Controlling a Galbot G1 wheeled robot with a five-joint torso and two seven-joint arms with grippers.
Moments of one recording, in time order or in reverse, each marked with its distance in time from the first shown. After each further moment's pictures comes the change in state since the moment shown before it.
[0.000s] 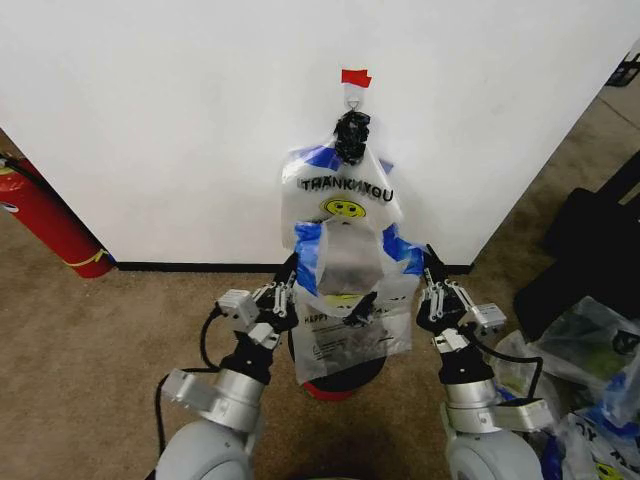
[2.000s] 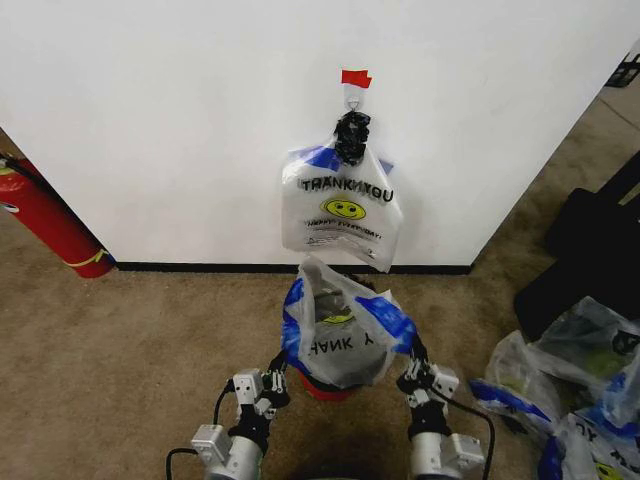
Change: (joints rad) left arm 0.318 0.001 -0.041 0.135 0.032 0.074 -0.099; right arm -0.224 0.145 -0.090 -0.157 -0.159 -0.168 0.392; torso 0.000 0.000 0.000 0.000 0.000
